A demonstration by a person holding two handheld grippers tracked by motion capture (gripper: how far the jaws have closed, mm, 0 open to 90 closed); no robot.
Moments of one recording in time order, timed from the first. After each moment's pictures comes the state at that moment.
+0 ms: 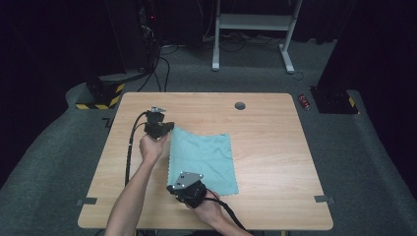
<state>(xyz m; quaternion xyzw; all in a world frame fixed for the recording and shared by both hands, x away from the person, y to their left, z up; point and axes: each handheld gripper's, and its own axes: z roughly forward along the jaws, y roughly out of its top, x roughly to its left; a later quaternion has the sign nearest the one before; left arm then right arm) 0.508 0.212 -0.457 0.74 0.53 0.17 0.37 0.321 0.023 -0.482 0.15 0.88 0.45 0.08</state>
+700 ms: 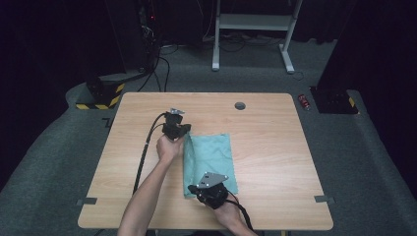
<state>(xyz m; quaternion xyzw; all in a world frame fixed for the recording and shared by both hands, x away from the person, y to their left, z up) 0.519 0.153 -0.470 0.76 0.50 0.16 0.38 0.323 -0.036 -0.498 0.22 0.87 0.44 0.09</state>
